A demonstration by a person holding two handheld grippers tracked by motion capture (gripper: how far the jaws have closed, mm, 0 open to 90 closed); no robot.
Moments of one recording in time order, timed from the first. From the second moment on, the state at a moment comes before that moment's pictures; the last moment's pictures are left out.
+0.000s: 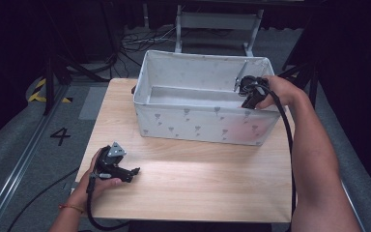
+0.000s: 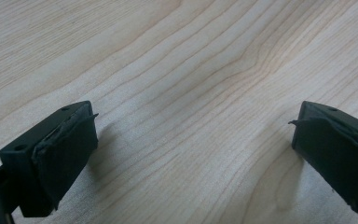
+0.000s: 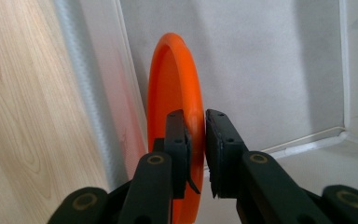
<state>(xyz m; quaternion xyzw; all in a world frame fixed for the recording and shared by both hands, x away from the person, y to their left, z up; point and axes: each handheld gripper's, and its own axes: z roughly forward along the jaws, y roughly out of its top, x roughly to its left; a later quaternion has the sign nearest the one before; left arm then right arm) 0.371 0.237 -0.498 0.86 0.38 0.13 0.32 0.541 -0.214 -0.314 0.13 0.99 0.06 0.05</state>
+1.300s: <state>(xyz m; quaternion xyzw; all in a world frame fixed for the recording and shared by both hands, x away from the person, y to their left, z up) 0.371 0.237 -0.498 0.86 0.38 0.13 0.32 0.521 -0.254 -0.295 0.28 0.90 0.27 0.17</state>
